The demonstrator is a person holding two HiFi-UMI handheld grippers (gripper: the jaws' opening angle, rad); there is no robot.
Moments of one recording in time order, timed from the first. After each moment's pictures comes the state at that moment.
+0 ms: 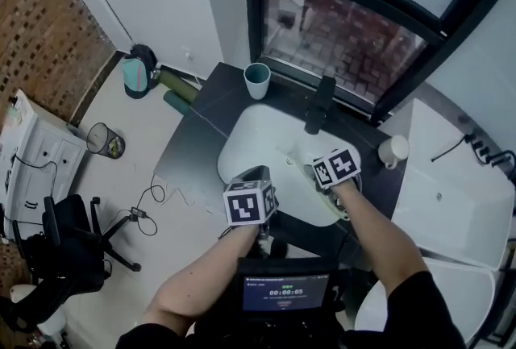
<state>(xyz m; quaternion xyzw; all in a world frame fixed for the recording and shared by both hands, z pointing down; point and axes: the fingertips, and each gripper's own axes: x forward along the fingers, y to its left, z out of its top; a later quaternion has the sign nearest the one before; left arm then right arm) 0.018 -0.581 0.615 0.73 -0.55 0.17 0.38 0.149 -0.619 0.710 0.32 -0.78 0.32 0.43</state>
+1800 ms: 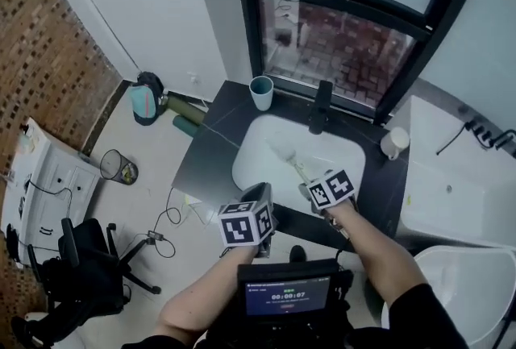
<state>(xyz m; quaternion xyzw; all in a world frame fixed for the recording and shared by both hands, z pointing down) -0.012 -0.500 0.574 0.76 -0.52 0.14 0.36 0.081 -0.517 0.679 0.29 -0.81 0.35 0.36</state>
